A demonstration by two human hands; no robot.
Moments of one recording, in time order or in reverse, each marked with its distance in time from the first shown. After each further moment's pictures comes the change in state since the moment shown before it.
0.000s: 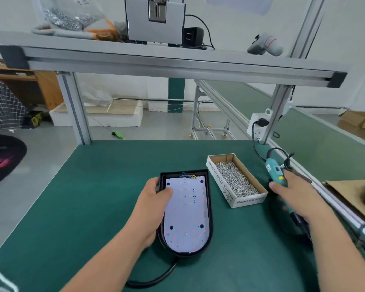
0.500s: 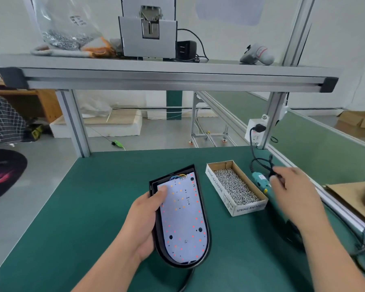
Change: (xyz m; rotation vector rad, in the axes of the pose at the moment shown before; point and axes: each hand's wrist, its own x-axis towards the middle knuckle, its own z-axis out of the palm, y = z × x) left_hand -0.005 0.013 -0.010 -0.359 -0.175 -0.102; right_hand -0.026 -0.034 0.004 -0.087 0.351 -0.240
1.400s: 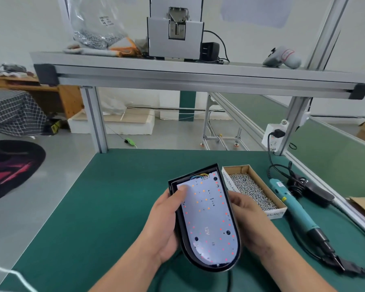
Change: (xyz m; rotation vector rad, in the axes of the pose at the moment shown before) left_hand -0.001 -0.009 0.008 -0.174 -0.087 0.066; right_hand -0.052 -0.097 0.071 1.298 -0.781 0.088
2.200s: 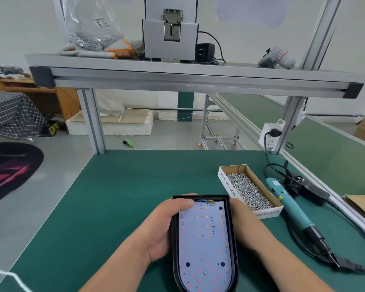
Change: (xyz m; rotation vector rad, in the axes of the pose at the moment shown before) left_hand -0.001 0.007 -0.011 0.226 -0.111 -0.239; right_hand -0.004 -0.007 -0.001 -0.768 0.044 0.019
